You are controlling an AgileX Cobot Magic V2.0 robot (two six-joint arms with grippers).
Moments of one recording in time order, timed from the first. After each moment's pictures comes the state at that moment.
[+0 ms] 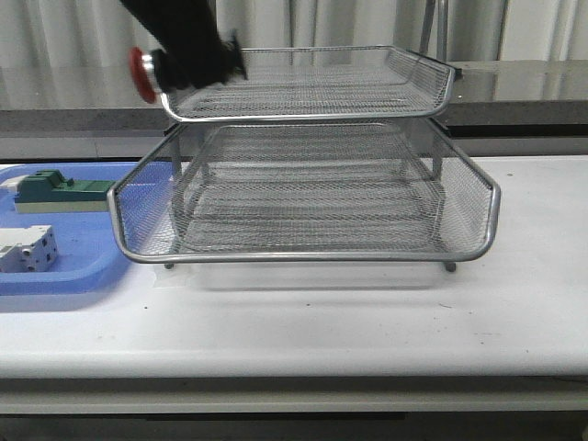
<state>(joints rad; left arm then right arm) -0.57 1.77 -1.73 -0.13 1.25 0.77 0.02 0.55 -0.75 0.07 1.00 -0.03</state>
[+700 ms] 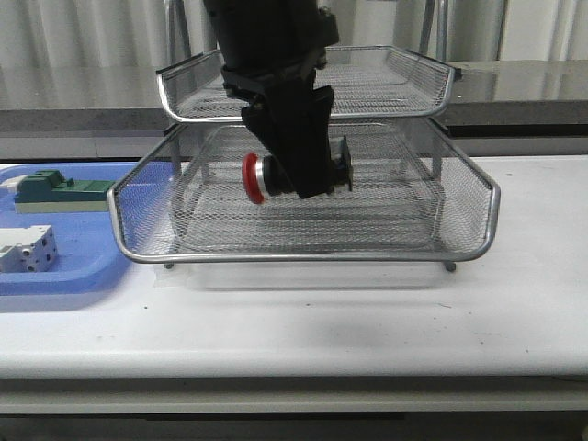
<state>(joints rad) -0.71 1.93 -1.73 -0.13 1.14 0.77 0.02 0.55 -0.75 0.07 1.00 -0.03</state>
